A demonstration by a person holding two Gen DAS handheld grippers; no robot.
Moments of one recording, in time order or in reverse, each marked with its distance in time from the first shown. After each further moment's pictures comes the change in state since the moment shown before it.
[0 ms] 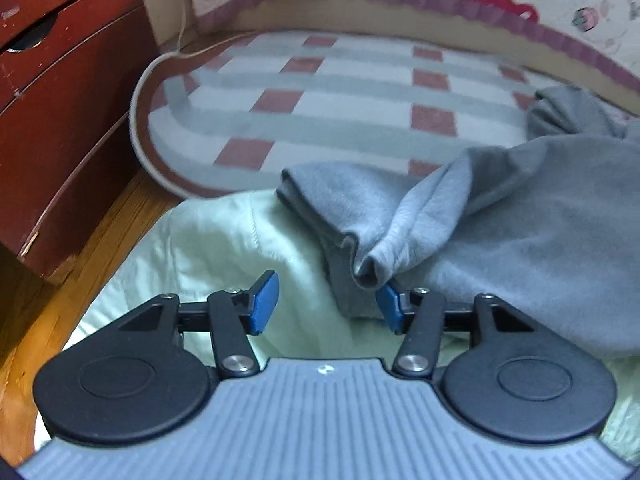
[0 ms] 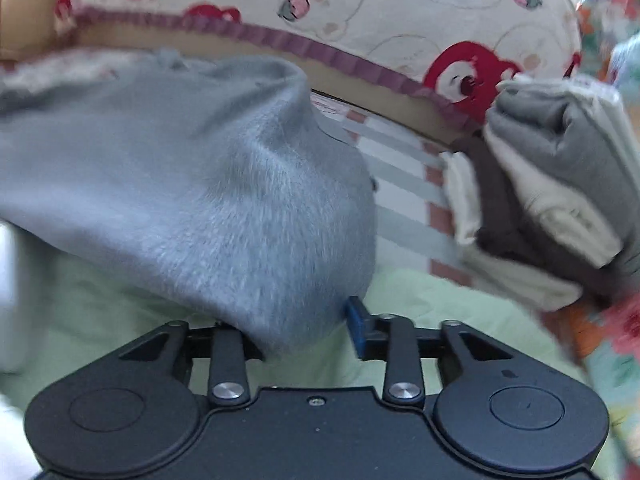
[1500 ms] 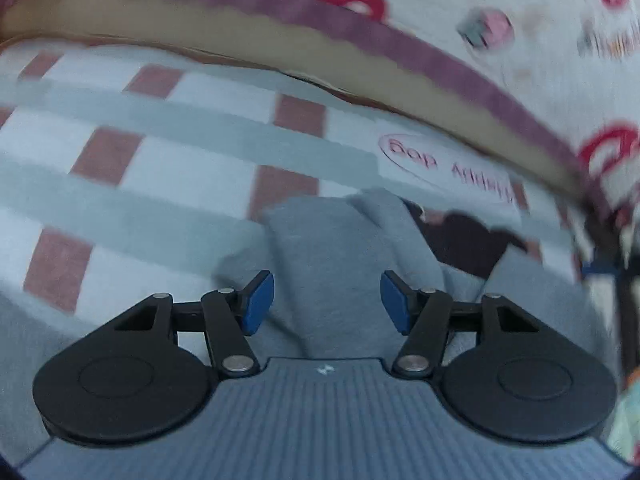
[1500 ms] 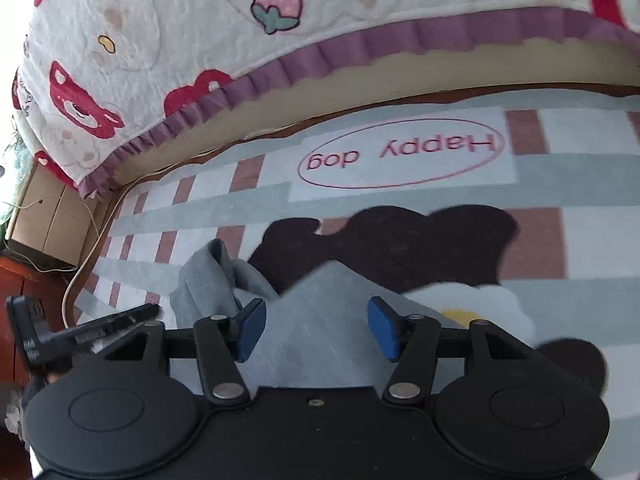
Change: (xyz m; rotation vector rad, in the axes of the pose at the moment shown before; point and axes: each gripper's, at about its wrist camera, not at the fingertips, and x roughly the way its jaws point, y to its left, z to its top) left arm 0.179 -0.322 0.226 -0.014 0.132 -0.347; right arm 0.245 -0.036 0.313 0.485 0.301 0.587
